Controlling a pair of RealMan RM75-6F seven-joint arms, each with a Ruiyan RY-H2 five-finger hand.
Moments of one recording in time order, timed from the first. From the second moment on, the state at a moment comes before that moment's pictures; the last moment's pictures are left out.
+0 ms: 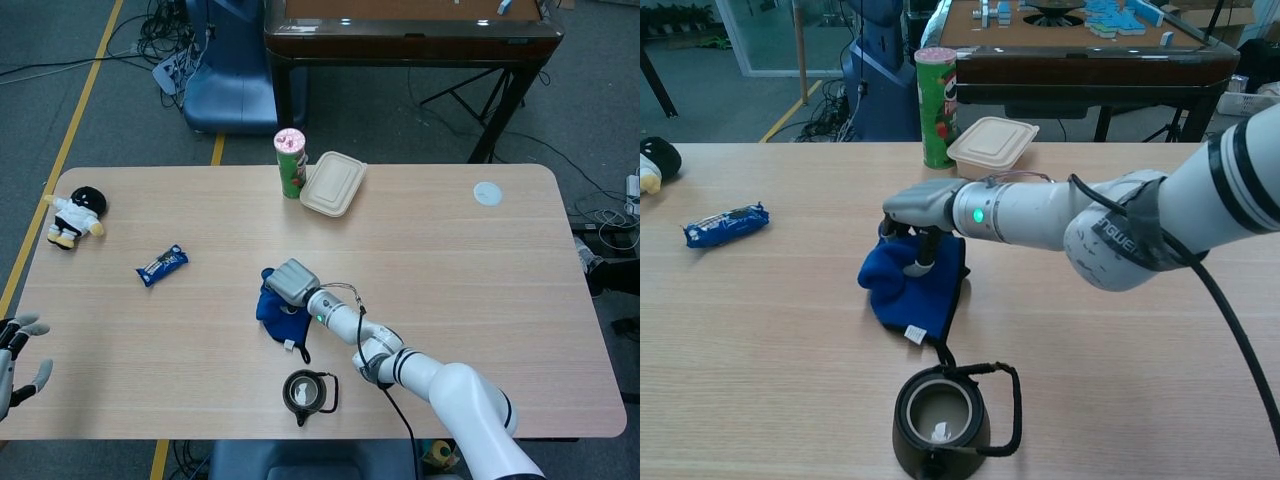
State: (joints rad) left arm -0.02 -1.09 -0.06 -1.65 1.49 1.58 0.07; right arm 1.29 -2.05 0.19 -0.62 -1.35 0.43 0.04
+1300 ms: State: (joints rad) left arm -0.03 -1.10 -0.06 -1.63 1.51 1.58 0.05; right arm 1.06 -1.72 0.20 -0.78 -1.28 0.56 -0.02
